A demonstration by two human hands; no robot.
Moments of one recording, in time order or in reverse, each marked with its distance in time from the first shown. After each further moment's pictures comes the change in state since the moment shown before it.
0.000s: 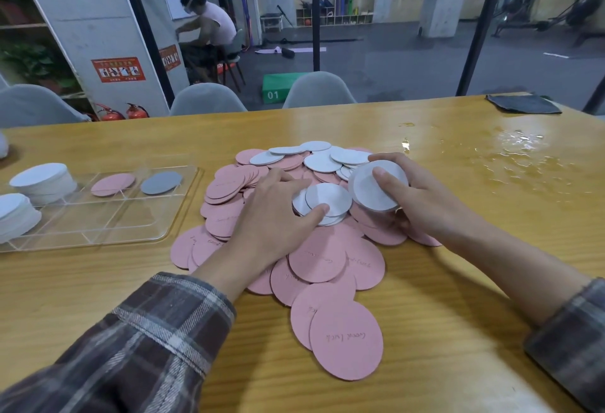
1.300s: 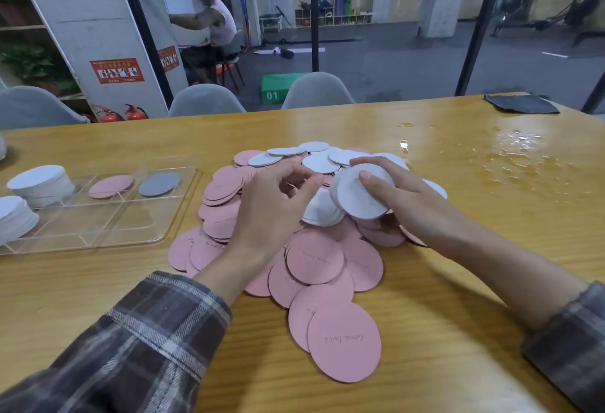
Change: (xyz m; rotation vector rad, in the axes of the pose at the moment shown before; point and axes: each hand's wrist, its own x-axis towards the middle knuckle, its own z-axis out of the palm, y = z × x) left_hand 0.000 0.015 -0.005 -0.436 0.178 0.002; right_hand -0.013 -0.019 0.009 0.041 -0.089 -0.008
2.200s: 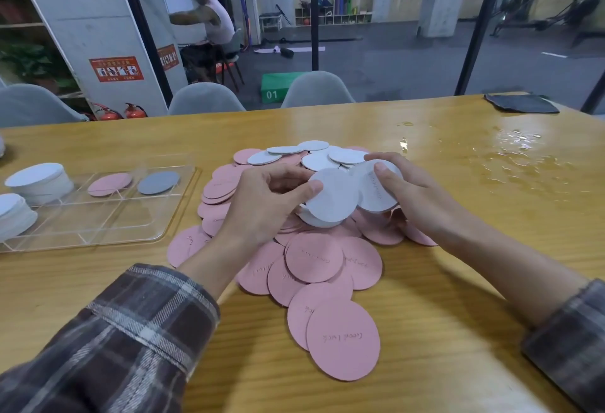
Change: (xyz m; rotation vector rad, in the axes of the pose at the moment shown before) left_hand 0.003 0.000 -0.011 -0.330 -0.143 -0.196; right_hand 0.011 0.018 -0.008 -0.024 0.120 0.010
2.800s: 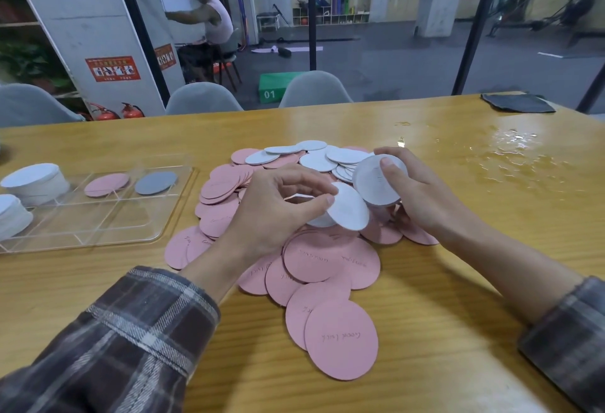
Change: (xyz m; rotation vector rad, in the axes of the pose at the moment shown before) left_hand -0.009 0.006 0.009 0.033 -0.105 0.151; right_hand 0.006 0.006 -0.005 -0.065 0.096 -0.022
